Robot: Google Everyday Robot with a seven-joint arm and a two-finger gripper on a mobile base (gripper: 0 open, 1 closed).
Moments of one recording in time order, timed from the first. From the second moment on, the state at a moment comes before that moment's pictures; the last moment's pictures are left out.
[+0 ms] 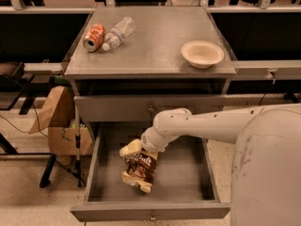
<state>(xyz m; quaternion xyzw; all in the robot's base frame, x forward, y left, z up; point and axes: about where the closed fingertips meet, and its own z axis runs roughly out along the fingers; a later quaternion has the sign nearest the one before) 0.595 0.030 0.519 -0.15 0.96 0.20 0.13</state>
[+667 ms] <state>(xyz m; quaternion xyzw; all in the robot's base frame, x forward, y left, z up) 0.599 0.043 0.485 -0.13 0.96 0.22 0.11</state>
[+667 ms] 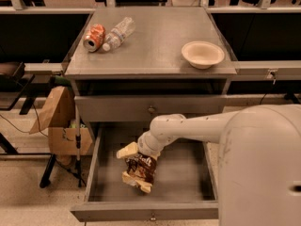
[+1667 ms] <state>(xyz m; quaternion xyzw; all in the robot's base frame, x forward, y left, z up) 0.604 0.074 0.389 -0.06 0.97 0.24 0.05</state>
